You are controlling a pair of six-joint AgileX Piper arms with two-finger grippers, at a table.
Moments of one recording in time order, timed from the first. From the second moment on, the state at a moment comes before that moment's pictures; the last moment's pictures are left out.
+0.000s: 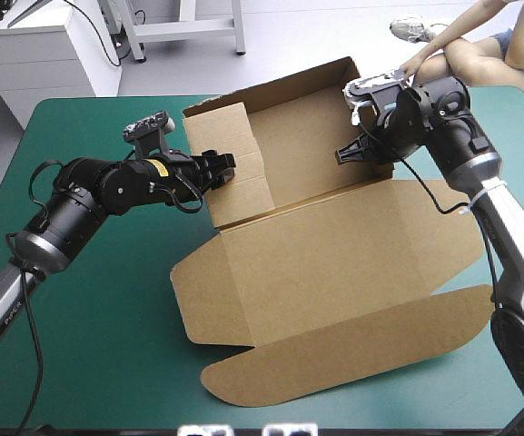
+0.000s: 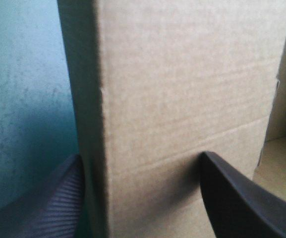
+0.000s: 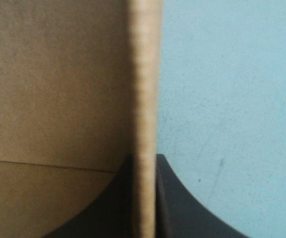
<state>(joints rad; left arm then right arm) -0.45 1.43 -1.35 -0.24 0.71 -0.46 0.33 1.72 -1.86 -0.09 1.19 0.02</state>
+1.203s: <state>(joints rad) -0.51 1.52 -1.36 0.08 0.64 -0.75 0.42 1.72 -1.97 -0.15 1.24 0.05</state>
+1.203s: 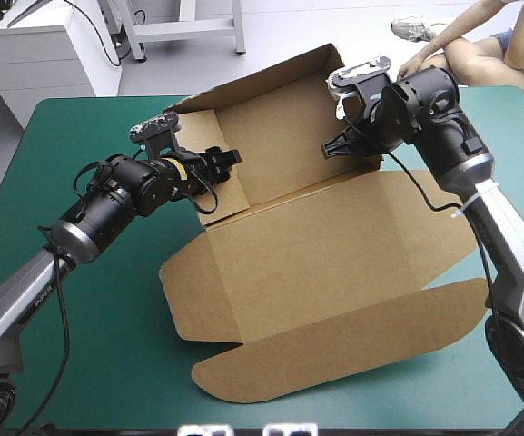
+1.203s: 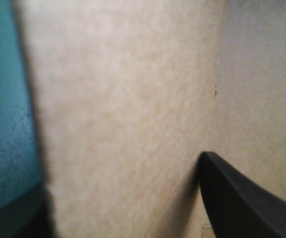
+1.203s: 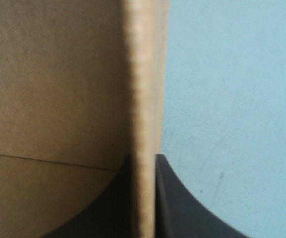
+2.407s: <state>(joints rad) -0.51 1.59 -1.60 0.16 1.05 -0.58 0.43 1.72 -1.90 -0.15 1.25 0.16</state>
